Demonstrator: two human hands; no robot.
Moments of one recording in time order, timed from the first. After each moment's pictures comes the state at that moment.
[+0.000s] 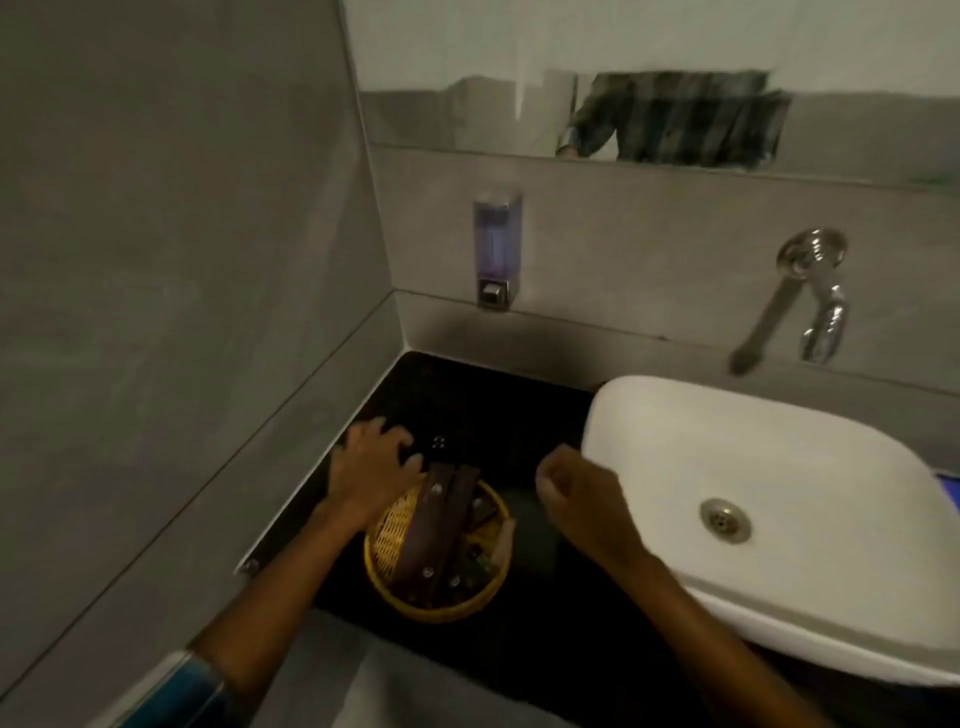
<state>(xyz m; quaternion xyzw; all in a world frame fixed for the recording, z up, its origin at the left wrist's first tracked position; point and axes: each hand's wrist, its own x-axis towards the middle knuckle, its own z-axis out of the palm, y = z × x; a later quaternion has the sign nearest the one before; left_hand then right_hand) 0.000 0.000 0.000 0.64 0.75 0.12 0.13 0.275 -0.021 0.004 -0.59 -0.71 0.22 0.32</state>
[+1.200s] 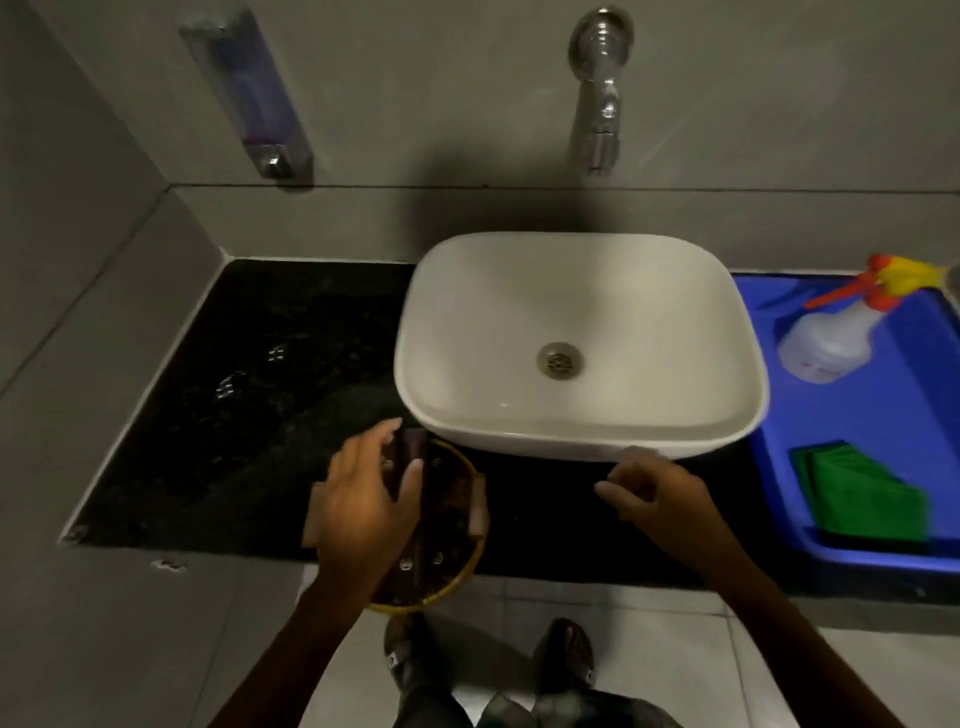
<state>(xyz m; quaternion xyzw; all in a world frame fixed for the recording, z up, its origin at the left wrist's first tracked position) 0.229 -0.140 -0.012 0.65 0.68 0.28 0.18 0.530 -0.170 -0.042 -0.74 -0.53 0.34 0.25</state>
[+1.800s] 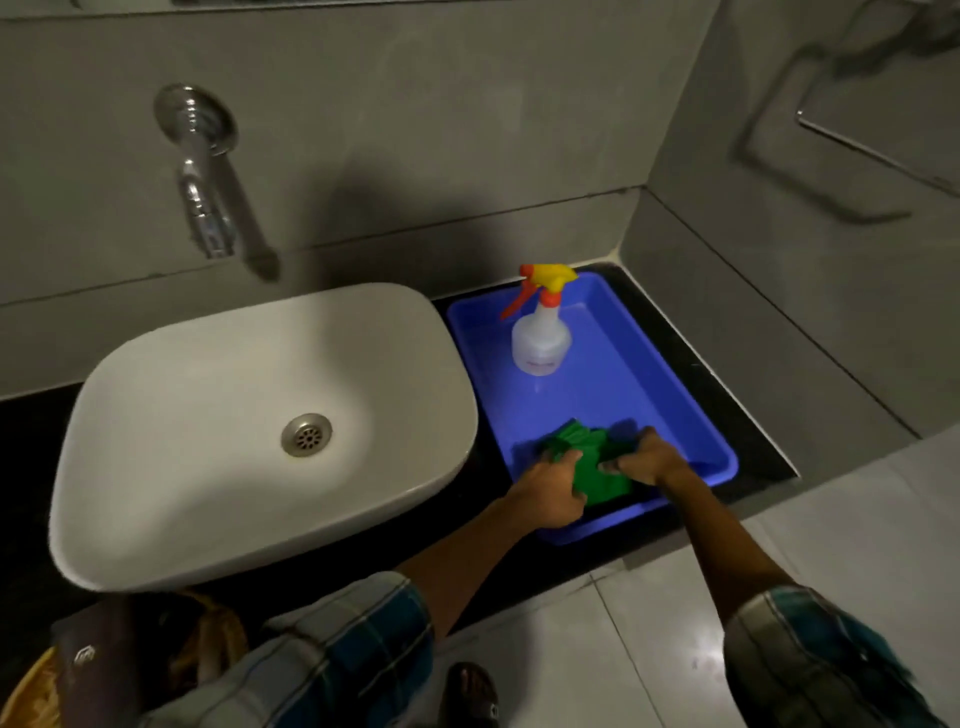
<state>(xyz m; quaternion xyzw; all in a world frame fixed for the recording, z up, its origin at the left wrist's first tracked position) 0.657 -0.141 -0.079 0.86 0.29 -0.10 0.40 0.821 -0.210 -0.074 -0.90 -0.23 0.35 0.13</state>
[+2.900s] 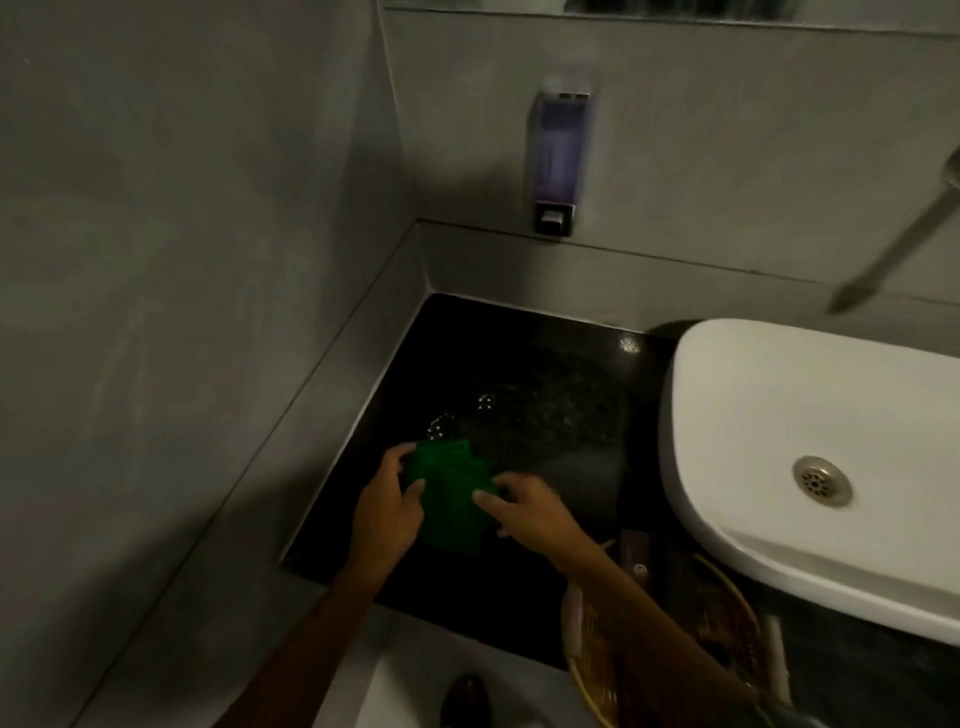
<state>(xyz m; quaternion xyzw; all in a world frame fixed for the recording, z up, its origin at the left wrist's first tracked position) -0.062 -0.019 -0.082 0.51 0.75 0.31 0.30 0.135 0.010 -0.085 -0.56 -0.56 0.58 0.17</state>
